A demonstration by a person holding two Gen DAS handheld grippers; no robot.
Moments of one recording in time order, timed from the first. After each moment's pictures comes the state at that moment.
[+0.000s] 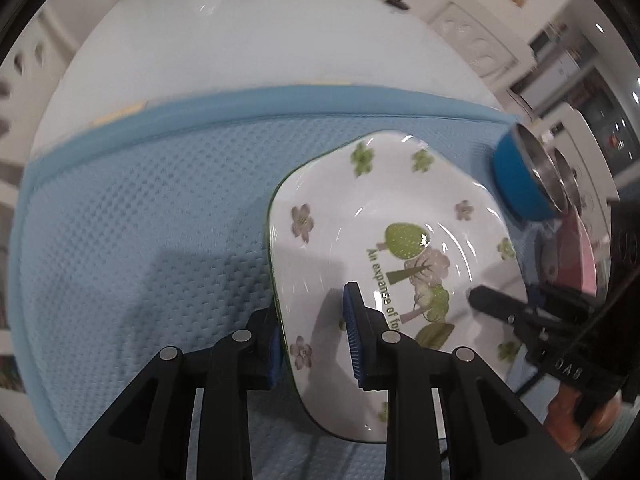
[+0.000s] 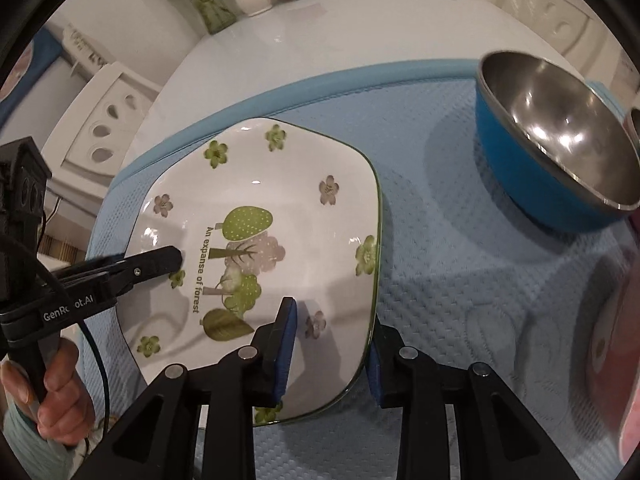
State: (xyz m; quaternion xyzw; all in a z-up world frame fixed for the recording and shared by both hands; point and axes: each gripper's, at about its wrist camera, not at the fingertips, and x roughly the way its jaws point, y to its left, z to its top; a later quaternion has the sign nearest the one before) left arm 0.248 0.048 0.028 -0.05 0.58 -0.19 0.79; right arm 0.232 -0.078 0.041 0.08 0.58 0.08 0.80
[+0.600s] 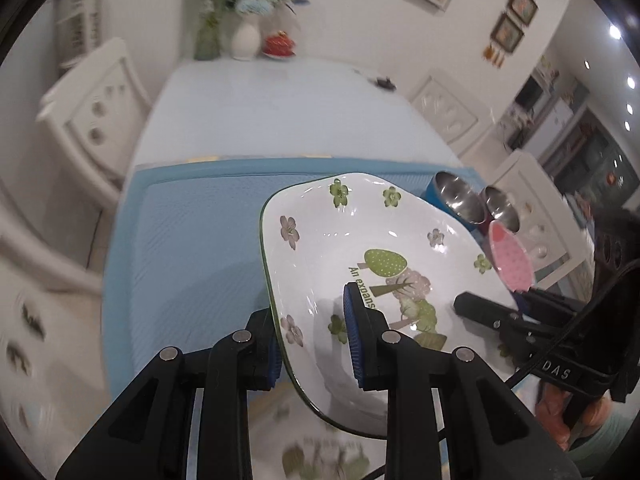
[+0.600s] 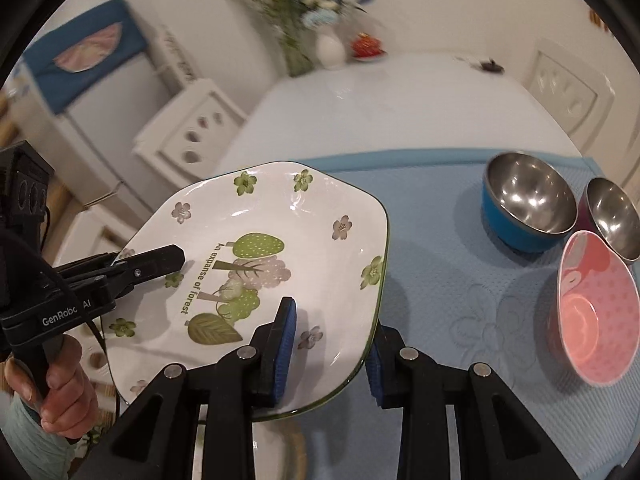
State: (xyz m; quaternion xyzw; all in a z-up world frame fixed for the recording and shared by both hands) left arm 0.111 0.091 0.151 -0.10 0.47 -0.13 0.87; right arm 0.119 -0.048 0.159 0.05 0.50 0.16 0.85
